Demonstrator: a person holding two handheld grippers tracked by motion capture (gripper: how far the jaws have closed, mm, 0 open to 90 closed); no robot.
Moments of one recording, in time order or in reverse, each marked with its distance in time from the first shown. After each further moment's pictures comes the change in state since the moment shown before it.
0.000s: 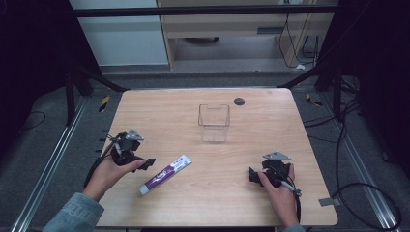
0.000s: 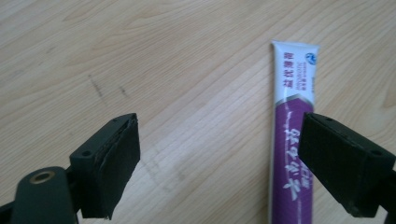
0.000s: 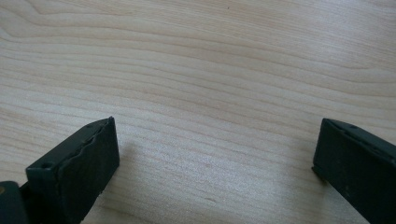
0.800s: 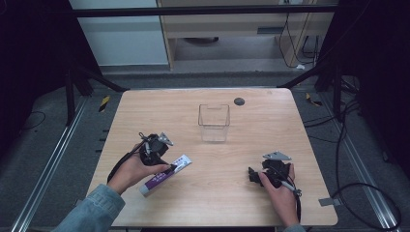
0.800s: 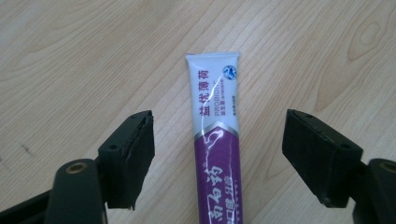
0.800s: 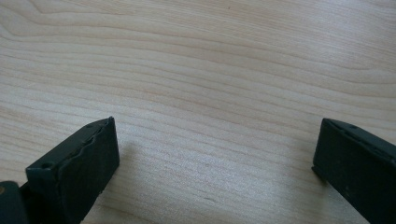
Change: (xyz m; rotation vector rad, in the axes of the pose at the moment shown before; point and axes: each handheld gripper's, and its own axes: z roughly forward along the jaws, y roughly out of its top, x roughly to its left) left arm -0.048 0.039 0.035 0.133 -0.118 0.170; right arm -0.001 0.000 0.000 -0.003 0.004 -0.004
